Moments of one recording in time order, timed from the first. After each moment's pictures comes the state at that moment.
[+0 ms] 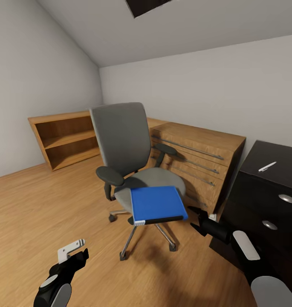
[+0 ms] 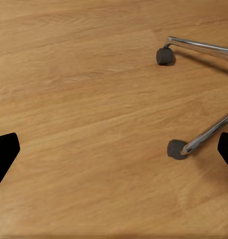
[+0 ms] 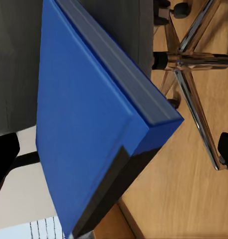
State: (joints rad) left arm -0.04 0.05 -0.09 -1.56 0.53 0.47 0.61; right arm -0.57 -0.14 -0.21 -0.80 -1.15 0.82 0.21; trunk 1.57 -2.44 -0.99
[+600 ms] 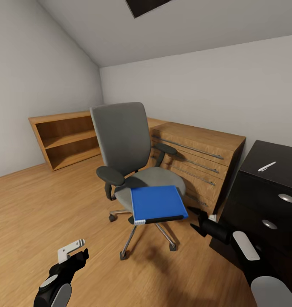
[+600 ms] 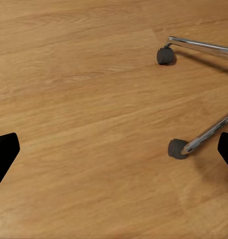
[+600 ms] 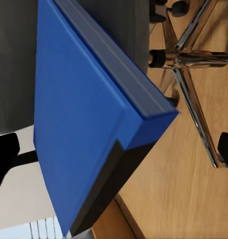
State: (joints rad) left arm -0.04 0.05 -0.09 -1.56 0.53 0.47 0.61; right arm -0.57 -0.14 -0.21 -0.79 -1.15 0.82 0.21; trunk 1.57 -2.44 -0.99
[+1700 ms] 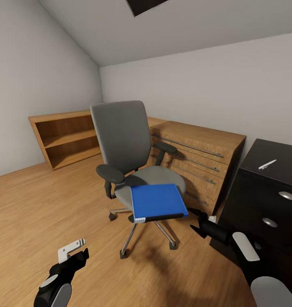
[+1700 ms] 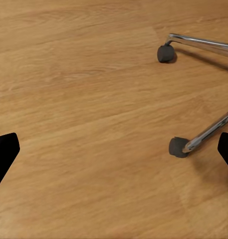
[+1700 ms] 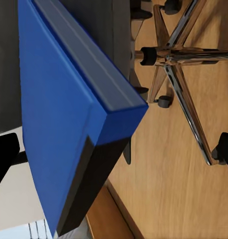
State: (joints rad) left arm -0.04 0.05 -0.09 -1.56 0.52 0.47 0.61; right arm -0.57 -0.14 -0.21 -0.78 -1.15 0.82 0.21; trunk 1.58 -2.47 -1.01
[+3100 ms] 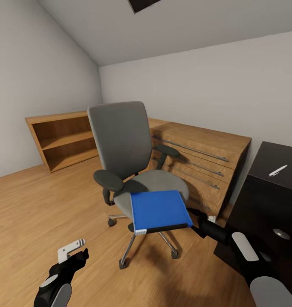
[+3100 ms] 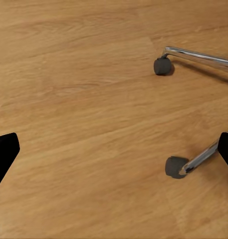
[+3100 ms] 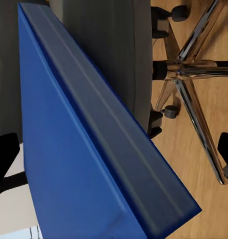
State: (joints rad) left arm -0.04 0.05 -0.09 -1.56 0.52 0.47 0.61; right arm -0.57 -0.13 -0.21 -0.78 -1.15 0.81 0.21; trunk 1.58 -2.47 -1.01
